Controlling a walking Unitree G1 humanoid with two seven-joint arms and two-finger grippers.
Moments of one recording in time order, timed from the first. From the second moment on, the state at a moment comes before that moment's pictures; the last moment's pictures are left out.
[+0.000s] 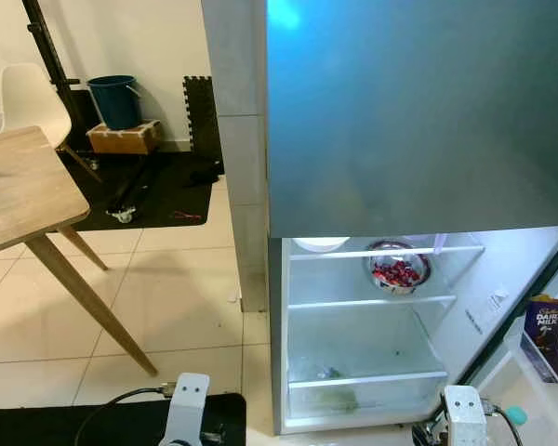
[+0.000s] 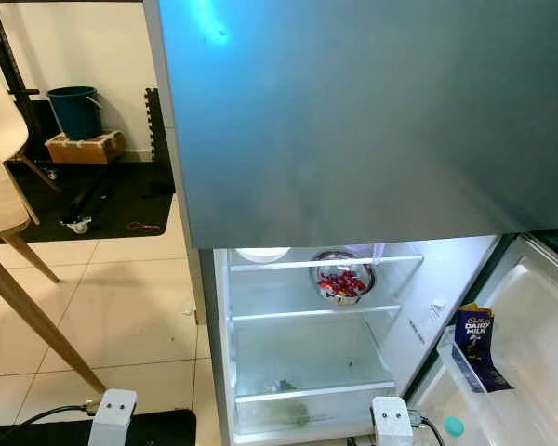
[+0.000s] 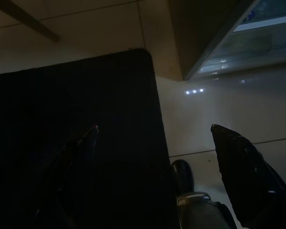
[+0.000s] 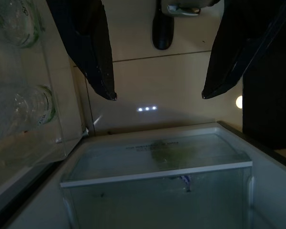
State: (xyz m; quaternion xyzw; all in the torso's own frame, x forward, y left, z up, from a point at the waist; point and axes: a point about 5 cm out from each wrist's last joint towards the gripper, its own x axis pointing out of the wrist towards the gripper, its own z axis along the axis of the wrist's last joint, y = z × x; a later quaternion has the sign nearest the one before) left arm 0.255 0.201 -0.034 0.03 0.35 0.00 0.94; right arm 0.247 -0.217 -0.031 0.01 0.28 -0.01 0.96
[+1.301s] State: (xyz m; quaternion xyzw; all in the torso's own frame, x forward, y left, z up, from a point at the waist) left arm 0.262 0.191 -0.030 0.02 0.34 -0.02 0.94; right arm 0.241 -0.225 -0.033 0.01 0.28 -0.03 0.96
